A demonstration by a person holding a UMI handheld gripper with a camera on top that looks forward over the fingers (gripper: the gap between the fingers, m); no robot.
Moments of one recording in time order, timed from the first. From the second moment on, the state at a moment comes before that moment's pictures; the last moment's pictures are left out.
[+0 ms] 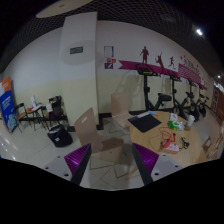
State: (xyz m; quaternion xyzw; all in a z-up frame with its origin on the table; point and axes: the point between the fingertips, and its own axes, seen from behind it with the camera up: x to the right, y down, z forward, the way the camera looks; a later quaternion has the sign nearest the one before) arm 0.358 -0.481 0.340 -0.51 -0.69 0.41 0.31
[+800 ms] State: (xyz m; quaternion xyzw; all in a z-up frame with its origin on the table) arm 0.323 -0.247 0.258 -0.67 -0.56 0.28 0.41
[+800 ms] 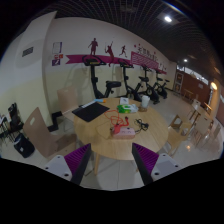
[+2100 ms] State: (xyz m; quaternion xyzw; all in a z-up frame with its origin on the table) arm -0.025 -0.119 0.025 -0.65 -0.55 0.33 0.40
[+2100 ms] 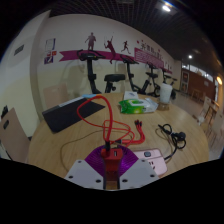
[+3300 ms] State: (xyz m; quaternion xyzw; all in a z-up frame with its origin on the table) arm 0.152 0.023 0.162 -0.72 -0.55 0.20 0.36
